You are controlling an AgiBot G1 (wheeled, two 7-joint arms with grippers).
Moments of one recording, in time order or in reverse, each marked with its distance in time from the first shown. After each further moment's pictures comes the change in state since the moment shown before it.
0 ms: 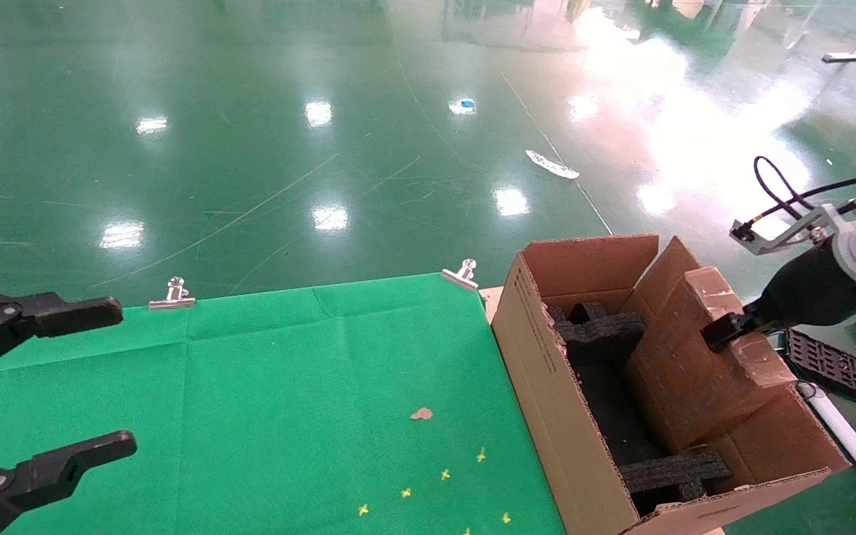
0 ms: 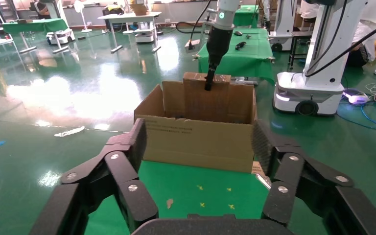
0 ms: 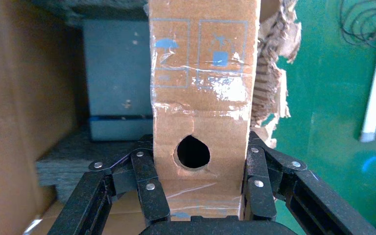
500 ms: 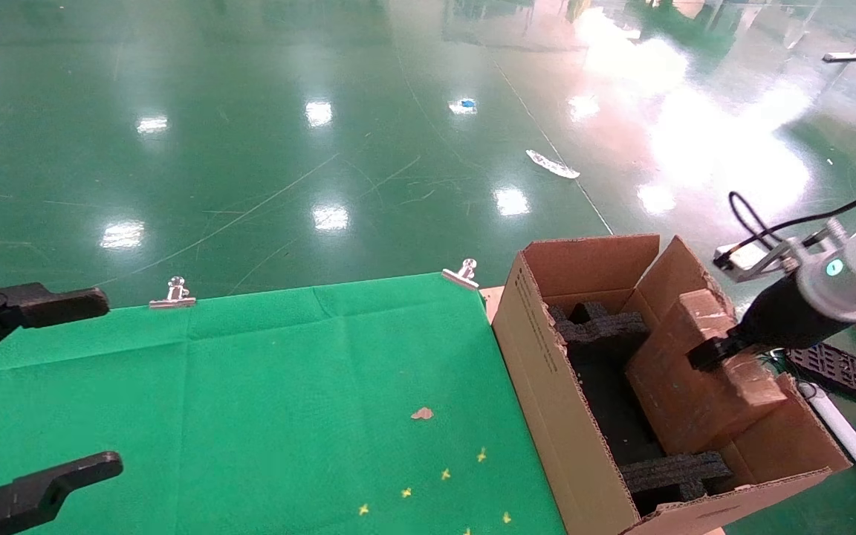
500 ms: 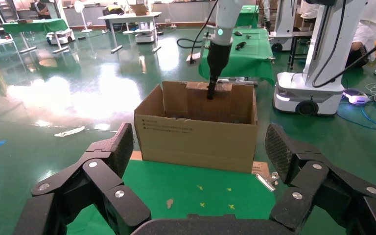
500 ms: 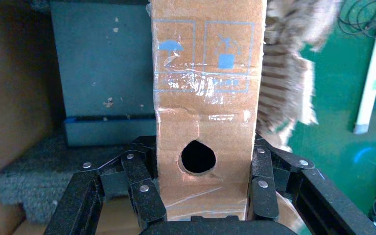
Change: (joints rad) left arm 0.000 0.000 0.000 0.000 0.000 0.000 0.000; right arm -0.150 -0.052 0.008 -0.074 0.027 0.101 -0.009
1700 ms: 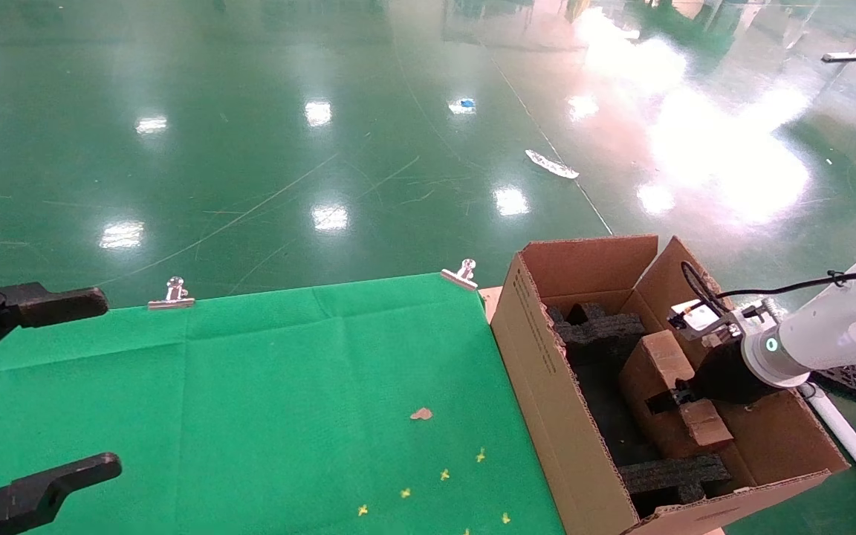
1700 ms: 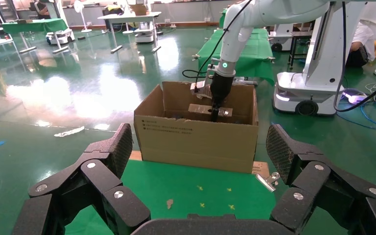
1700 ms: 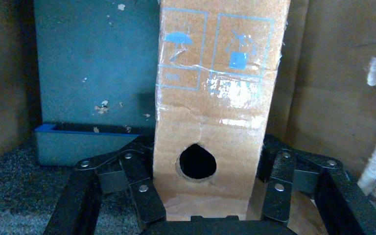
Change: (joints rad) left arm 0.000 0.000 0.001 0.000 -0.001 0.000 0.000; right arm -0.290 -0.052 0.105 -0.133 0.175 0.175 -0.226
